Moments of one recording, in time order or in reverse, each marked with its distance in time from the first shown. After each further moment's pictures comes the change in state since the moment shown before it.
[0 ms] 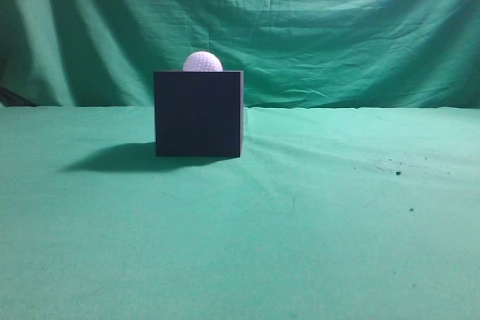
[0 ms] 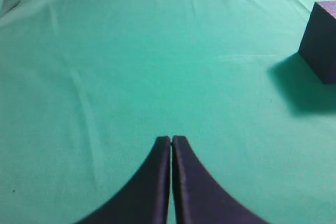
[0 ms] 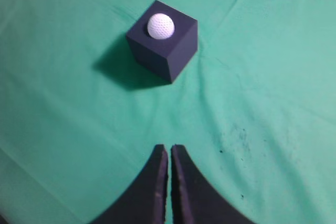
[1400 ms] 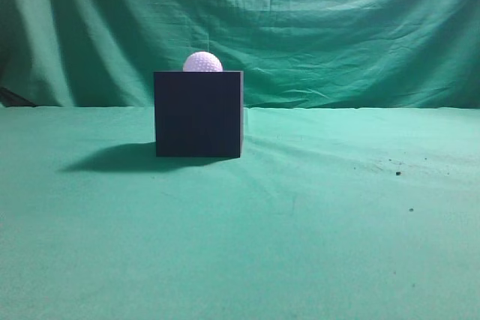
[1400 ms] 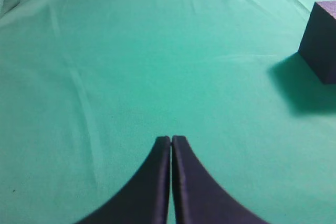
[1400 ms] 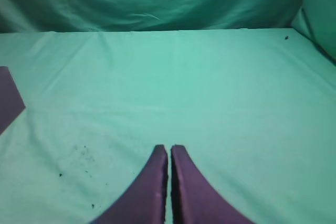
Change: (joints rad) left arm 0.000 0.000 0.000 0.000 0.000 0.000; right arm -0.554 -0.937 0.993 -0.010 -0.590 -0.039
